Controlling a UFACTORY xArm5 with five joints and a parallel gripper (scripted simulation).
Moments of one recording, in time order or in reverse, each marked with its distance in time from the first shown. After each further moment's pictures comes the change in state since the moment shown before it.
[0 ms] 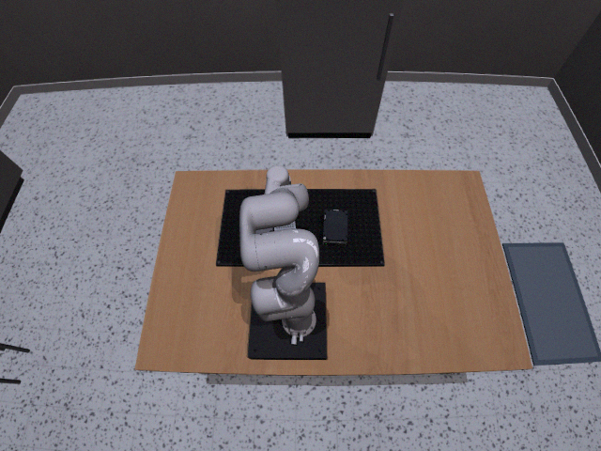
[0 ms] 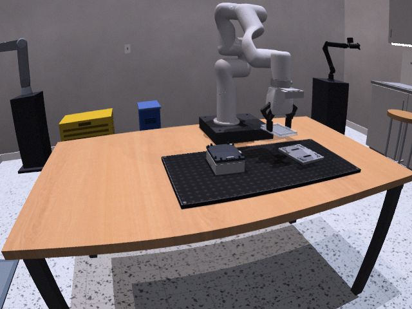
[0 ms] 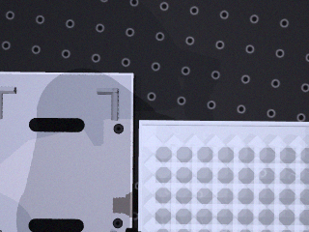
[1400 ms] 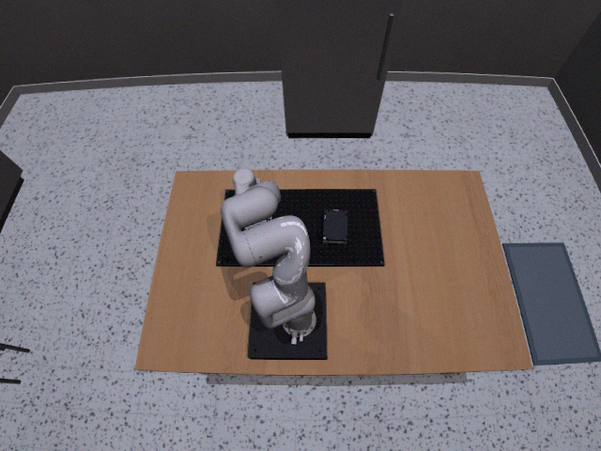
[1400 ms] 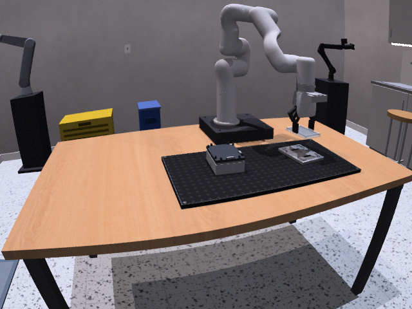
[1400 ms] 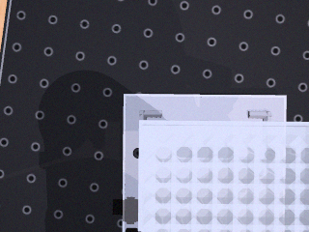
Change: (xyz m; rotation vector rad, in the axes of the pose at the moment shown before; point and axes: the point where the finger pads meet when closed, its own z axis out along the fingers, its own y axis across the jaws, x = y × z) arm 0.017 -0.114 0.014 0.004 0.002 0.000
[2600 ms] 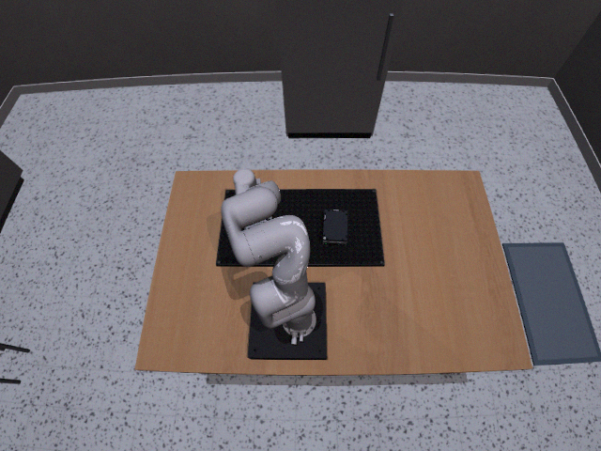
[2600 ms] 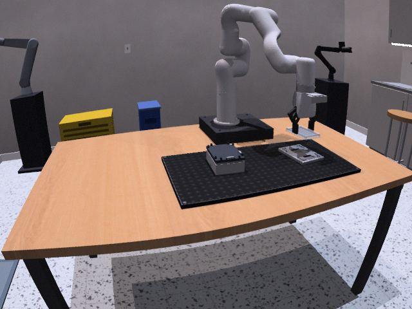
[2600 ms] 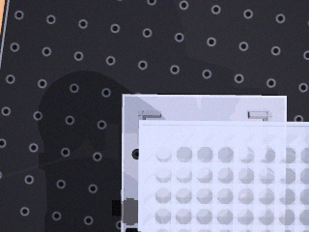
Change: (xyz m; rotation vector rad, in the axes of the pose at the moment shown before) arm 0.000 0.001 0.002 0.000 0.001 0.000
